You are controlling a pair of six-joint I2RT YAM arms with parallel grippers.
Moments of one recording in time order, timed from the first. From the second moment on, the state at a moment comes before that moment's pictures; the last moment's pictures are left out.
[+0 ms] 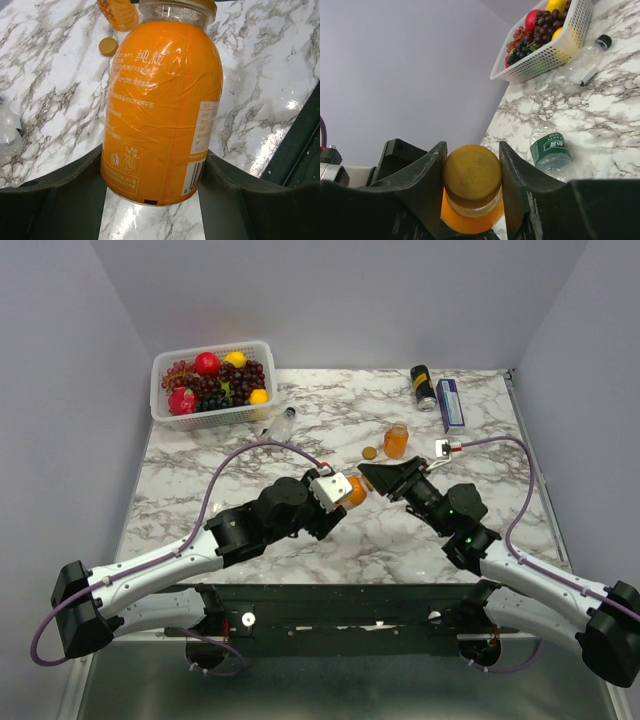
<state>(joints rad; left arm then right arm) -1.04 1.02 0.81 -0.19 -0.13 0.10 0.74 0.93 0.44 0.64 0.03 0.95</state>
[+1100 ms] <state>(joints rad) -0.85 0.90 0.79 -0.16 -0.16 0.02 0.71 1.16 0.39 0.35 0.22 0.56</state>
